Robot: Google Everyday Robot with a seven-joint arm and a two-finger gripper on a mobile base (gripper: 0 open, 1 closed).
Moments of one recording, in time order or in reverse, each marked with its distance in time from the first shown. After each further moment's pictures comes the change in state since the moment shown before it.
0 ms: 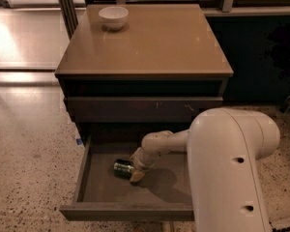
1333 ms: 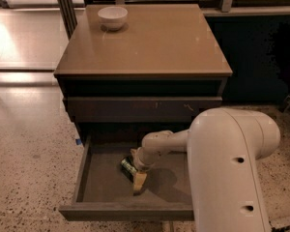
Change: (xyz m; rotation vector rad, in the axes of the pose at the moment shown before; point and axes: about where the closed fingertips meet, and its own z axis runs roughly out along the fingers) arm 0.000 0.000 0.000 0.000 0.000 0.000
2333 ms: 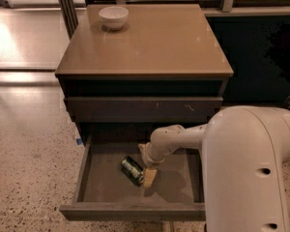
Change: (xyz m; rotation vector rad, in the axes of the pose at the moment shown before) arm 0.022 -0.001 -0.053 0.034 0.055 -0.042
